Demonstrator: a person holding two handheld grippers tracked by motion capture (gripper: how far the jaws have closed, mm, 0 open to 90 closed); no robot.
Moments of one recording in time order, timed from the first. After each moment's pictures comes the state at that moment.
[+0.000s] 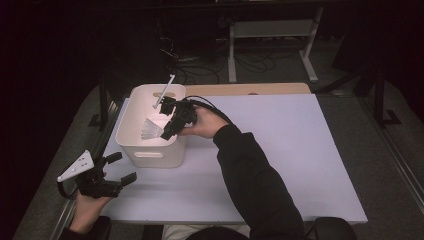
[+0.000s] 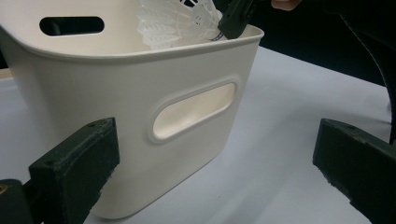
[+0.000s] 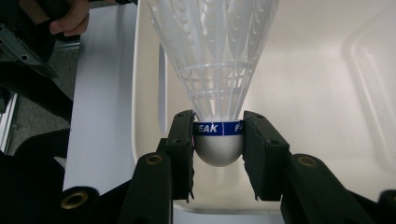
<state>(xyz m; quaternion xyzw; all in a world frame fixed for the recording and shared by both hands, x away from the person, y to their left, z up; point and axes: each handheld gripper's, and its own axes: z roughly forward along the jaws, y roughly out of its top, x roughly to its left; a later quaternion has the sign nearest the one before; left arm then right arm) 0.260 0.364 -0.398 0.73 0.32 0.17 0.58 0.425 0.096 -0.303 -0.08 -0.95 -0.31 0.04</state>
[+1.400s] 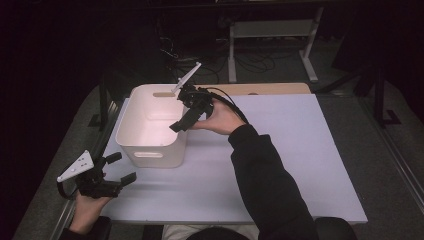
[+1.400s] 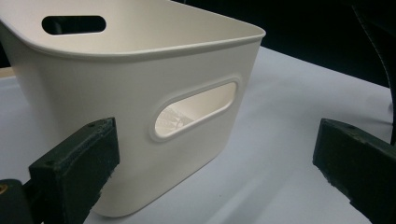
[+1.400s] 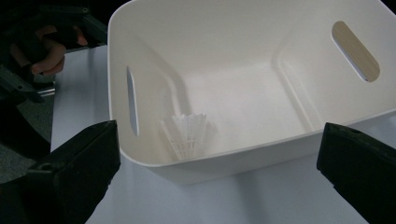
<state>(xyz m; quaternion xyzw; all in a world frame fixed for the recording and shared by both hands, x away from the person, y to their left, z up) 0.260 0.364 -0.398 0.73 0.33 0.17 0.58 0.425 0.045 -0.278 -0.15 -0.91 -0.38 -0.02</state>
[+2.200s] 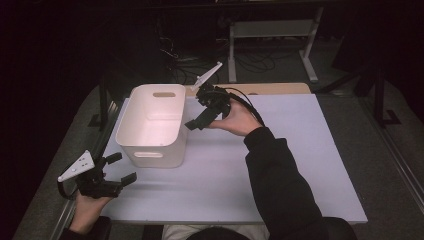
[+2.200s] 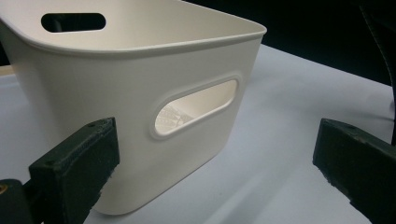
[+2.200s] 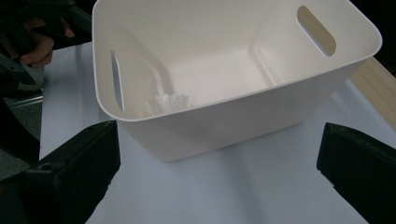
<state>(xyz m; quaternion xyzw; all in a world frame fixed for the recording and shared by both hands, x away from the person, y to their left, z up) 0.260 0.364 -0.399 0.73 0.33 0.17 0.57 0.423 0.003 -0.279 -0.17 -0.90 -0.39 -0.04</state>
